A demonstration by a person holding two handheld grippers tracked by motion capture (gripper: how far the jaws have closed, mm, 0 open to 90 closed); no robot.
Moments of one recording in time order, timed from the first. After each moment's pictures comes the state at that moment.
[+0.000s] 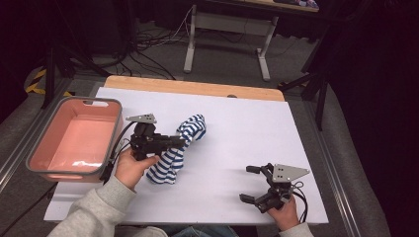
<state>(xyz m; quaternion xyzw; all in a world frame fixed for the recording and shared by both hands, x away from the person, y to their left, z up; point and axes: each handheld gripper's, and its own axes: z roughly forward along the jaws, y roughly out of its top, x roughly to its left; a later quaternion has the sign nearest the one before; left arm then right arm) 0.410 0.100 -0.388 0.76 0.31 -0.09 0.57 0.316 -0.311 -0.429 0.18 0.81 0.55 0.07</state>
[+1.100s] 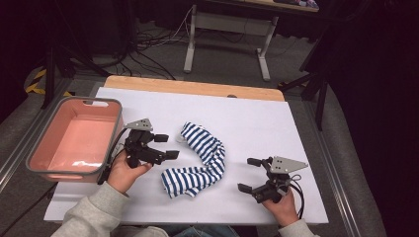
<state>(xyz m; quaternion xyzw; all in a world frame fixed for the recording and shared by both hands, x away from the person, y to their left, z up) 0.405 0.117 -0.398 0.80 0.28 -0.02 0.53 0.332 -0.308 -0.422 0.22 0.80 0.54 0.10</state>
